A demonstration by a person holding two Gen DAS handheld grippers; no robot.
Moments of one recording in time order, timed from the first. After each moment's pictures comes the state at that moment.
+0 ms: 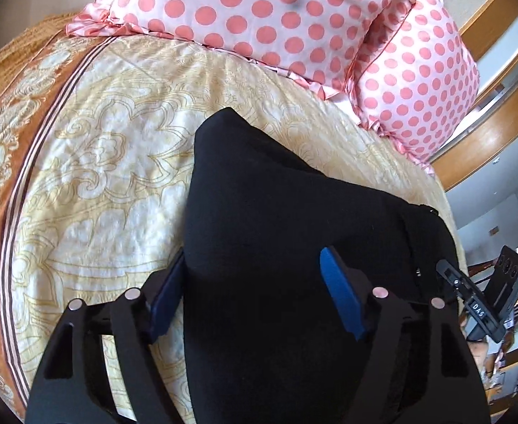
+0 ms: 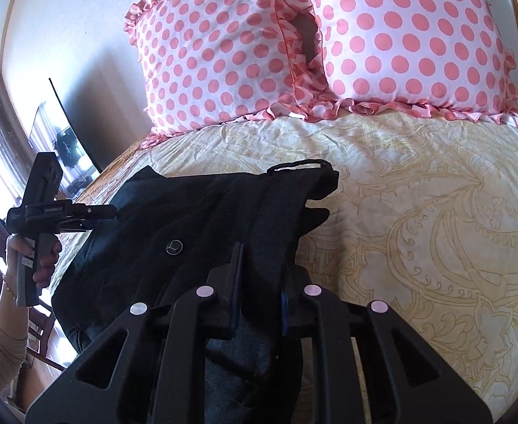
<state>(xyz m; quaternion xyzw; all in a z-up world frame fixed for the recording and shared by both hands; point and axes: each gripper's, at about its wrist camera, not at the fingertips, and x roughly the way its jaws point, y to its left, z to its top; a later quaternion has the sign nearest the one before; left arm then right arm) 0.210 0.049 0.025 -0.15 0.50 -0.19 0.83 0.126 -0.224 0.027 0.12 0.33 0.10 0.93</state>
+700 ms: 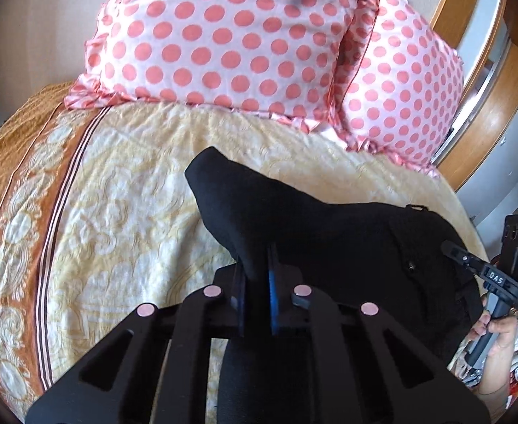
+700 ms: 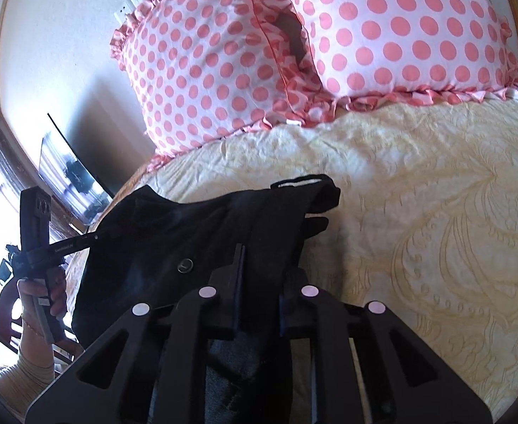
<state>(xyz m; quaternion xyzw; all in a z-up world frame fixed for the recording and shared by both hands) 0.205 0.034 0.073 -0.09 0.42 -0.18 0.89 0.153 -0.245 0.041 0.19 0.32 0.12 0.92</state>
